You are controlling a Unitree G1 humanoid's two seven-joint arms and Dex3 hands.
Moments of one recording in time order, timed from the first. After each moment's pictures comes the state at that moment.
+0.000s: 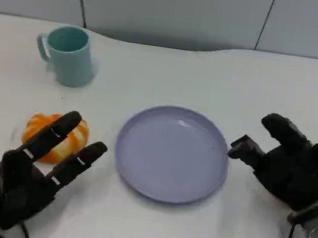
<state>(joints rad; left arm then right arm) -0.25 0.09 0.35 0.75 -0.62 -0.01 -1.13 -0.65 -0.02 -0.46 1.19 0.52 -0.09 1.29</state>
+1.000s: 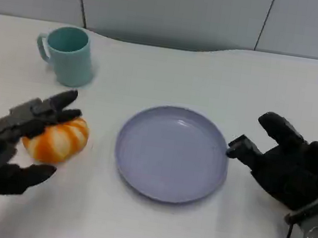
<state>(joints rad) -0.21 0.16 0.30 0.57 -0.14 -0.88 -0.70 -0.65 -0.01 -0.46 1.21 0.52 -0.09 1.27</state>
